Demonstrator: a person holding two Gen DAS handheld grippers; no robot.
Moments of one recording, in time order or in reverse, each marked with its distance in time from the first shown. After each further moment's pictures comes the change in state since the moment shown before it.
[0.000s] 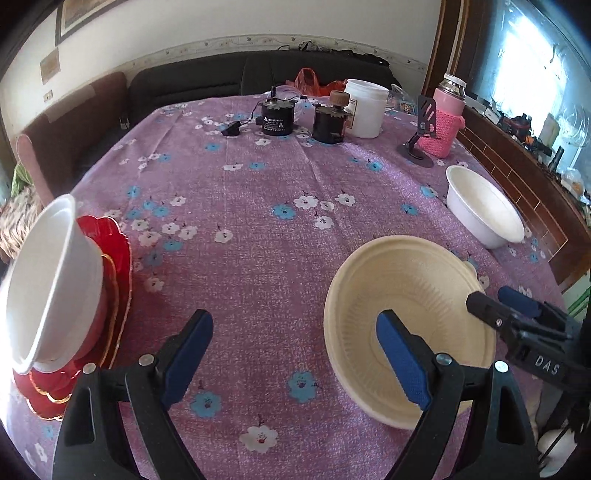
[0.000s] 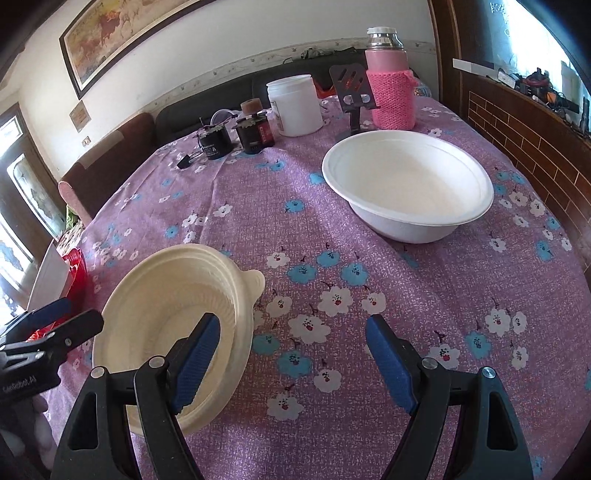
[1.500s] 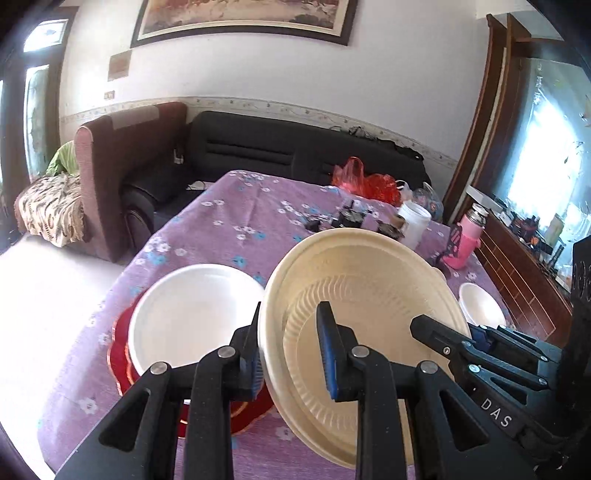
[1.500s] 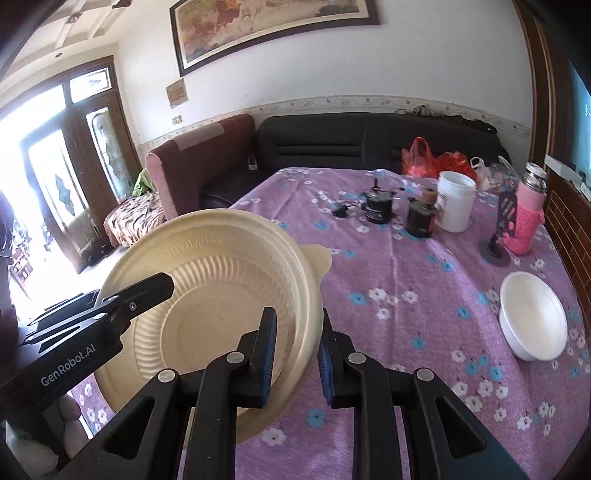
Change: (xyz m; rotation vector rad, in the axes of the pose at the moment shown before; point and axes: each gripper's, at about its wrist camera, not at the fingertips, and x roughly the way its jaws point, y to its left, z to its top) left arm -0.137 0.120 0.010 -0.201 -0.299 0.050; right arm -0.055 0.216 0.039 -0.316 -0.120 0.193
